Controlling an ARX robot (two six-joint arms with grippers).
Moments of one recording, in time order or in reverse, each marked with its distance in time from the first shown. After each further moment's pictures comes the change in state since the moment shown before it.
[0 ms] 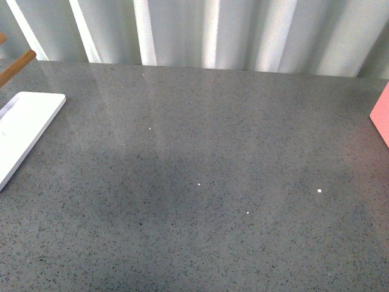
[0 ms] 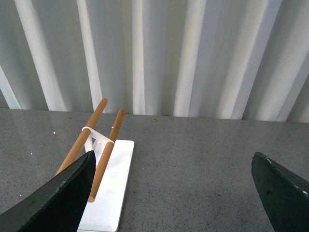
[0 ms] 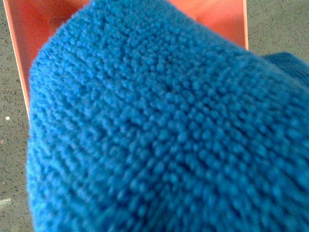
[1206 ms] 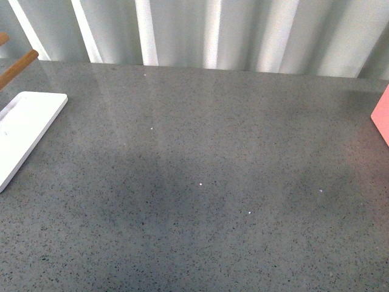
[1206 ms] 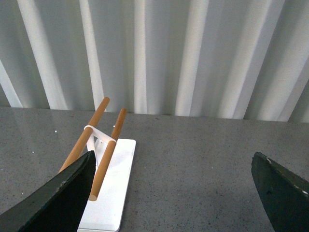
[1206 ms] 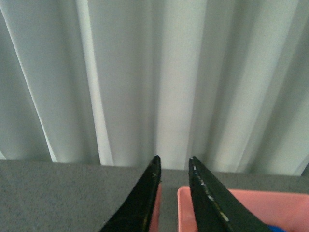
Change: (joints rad) left arm 0.000 -0.001 0.000 0.000 0.000 0.000; right arm 0.118 -0.431 -0.965 1.624 -0.382 0.228
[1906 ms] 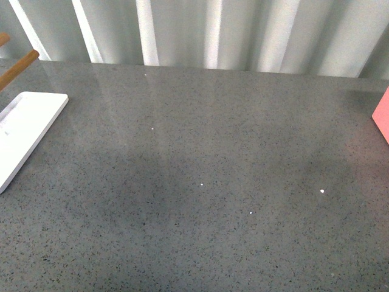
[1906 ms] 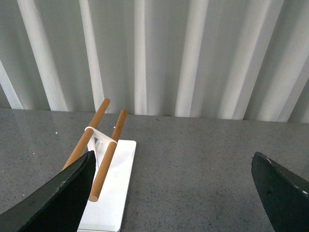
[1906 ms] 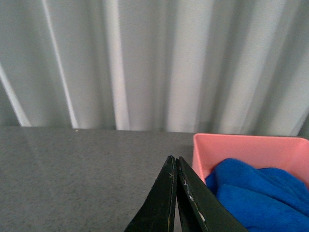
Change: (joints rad) left arm 0.000 0.000 0.000 0.000 0.000 0.000; right arm 0.189 -0.454 -0.362 -0.120 0.193 0.003
